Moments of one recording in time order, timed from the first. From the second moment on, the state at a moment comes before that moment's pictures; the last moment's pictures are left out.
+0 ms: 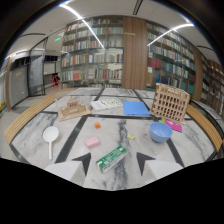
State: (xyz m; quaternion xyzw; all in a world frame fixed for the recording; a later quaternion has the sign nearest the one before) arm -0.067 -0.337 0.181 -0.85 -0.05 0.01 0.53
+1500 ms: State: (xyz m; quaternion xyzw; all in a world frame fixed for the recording) arm 0.212 -0.175 0.081 -0.86 0.00 -0.06 0.50
